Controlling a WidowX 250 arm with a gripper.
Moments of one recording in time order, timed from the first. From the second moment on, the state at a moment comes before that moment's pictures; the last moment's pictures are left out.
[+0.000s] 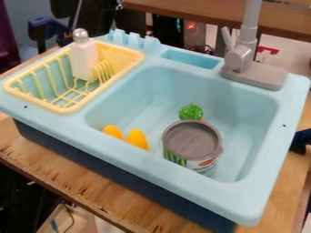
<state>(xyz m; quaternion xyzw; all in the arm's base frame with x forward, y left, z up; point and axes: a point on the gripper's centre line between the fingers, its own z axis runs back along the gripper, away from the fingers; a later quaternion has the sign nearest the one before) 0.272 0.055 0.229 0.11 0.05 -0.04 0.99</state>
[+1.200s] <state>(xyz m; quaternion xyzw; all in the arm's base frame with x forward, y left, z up) 0.256 -0.011 0.170 0.00 0.06 -0.13 0.99</state>
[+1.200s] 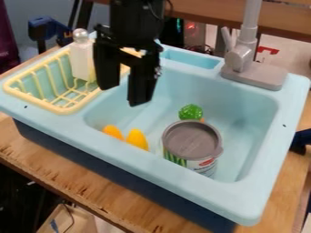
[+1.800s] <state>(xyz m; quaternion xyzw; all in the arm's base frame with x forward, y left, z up) 0.262 -0.007 0.145 0.04 0.09 -0.13 0.99</state>
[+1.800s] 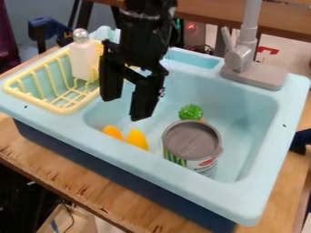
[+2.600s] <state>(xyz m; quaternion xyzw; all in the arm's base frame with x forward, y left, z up) 0.258 -0.016 0.120 0.03 0.09 -0.16 0.98</state>
